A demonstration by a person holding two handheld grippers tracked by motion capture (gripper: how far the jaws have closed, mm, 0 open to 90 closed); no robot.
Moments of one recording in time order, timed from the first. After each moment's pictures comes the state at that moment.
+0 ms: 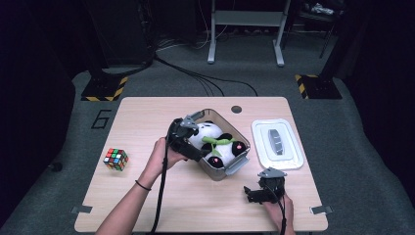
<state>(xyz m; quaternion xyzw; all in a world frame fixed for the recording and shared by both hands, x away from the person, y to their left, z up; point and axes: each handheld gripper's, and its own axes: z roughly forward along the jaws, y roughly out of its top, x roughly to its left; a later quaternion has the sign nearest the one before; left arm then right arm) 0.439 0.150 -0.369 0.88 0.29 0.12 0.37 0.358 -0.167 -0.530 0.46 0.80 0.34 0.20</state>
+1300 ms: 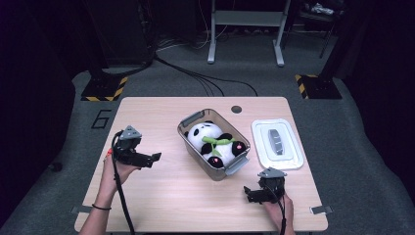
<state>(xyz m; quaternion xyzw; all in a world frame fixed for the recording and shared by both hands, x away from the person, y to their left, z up) 0.406 0.291 -0.396 0.81 0.41 0.18 0.38 0.358 -0.167 -0.530 0.46 0.80 0.34 0.20</state>
